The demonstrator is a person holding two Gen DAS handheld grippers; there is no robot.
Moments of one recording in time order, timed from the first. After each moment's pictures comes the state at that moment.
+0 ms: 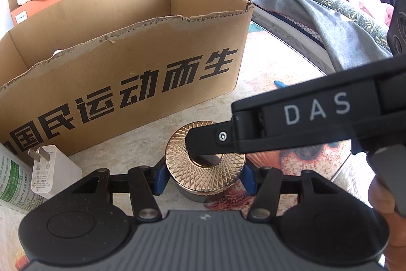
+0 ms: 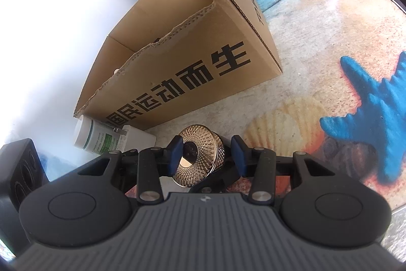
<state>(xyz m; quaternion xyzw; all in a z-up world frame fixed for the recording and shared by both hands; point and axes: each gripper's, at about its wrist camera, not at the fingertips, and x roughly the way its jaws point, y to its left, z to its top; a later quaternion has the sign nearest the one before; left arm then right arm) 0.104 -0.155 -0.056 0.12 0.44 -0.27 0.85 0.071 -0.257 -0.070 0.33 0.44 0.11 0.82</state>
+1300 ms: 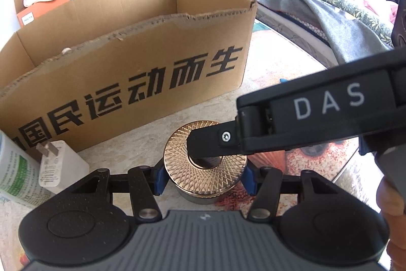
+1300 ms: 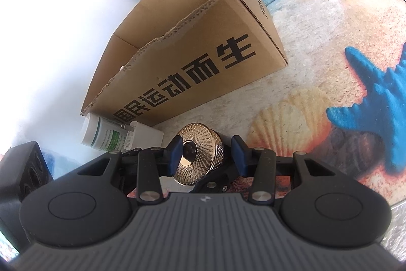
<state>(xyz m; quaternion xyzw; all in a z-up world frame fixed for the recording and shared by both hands) 0.096 -0.155 -0.053 0.13 0.44 -0.25 0.85 0.064 -0.253 -0.064 0.34 0.44 0.12 0.82</state>
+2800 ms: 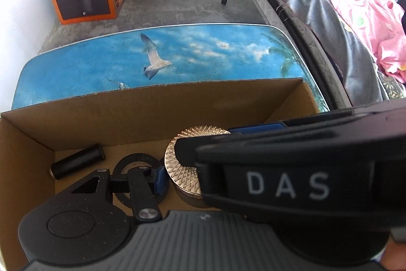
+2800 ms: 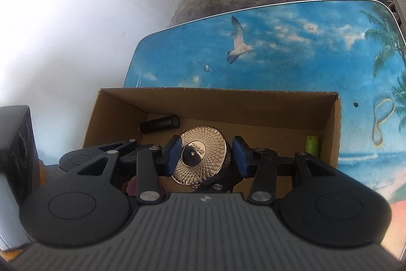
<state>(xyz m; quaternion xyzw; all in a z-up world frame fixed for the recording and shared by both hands) 0.356 -0.147 -0.003 0.02 0.55 -0.16 0.82 0.379 -0.235 0.008 0.17 0.56 0.19 0.79</state>
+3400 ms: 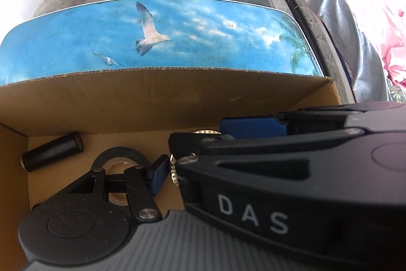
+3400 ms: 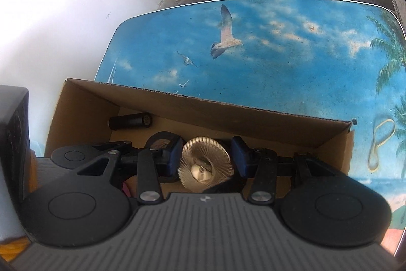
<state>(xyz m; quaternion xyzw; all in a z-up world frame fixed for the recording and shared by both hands) 0.381 -0.148 -0.033 -0.02 0.60 -0.16 0.78 0.403 -0.226 -0.023 0.12 0.58 0.18 0.79</state>
